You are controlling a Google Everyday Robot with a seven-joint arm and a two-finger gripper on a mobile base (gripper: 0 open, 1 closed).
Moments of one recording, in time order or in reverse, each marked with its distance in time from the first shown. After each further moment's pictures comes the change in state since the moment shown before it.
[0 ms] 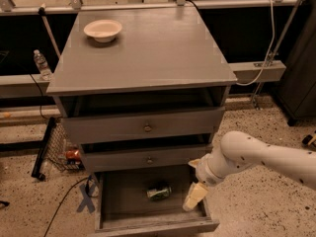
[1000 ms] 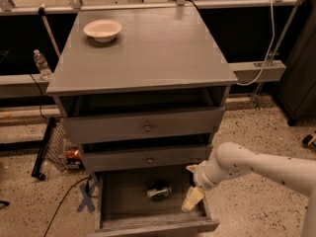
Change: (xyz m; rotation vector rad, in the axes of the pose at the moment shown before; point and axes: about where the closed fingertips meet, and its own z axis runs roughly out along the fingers) arm 0.038 -0.031 0.066 0.004 -0.021 -0.014
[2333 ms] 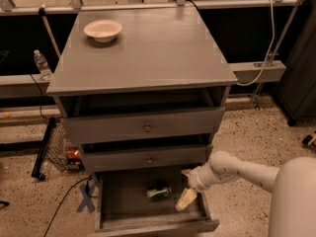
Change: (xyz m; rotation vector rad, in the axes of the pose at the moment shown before) arm 0.034 -0.046 0.094 -0.032 -0.093 0.025
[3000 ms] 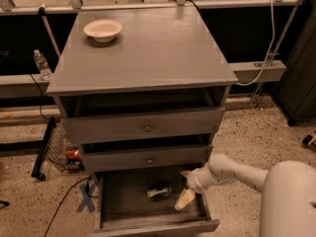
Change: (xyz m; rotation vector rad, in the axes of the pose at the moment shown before) arm 0.018 -0.020 0.030 0.003 -0.025 0.015
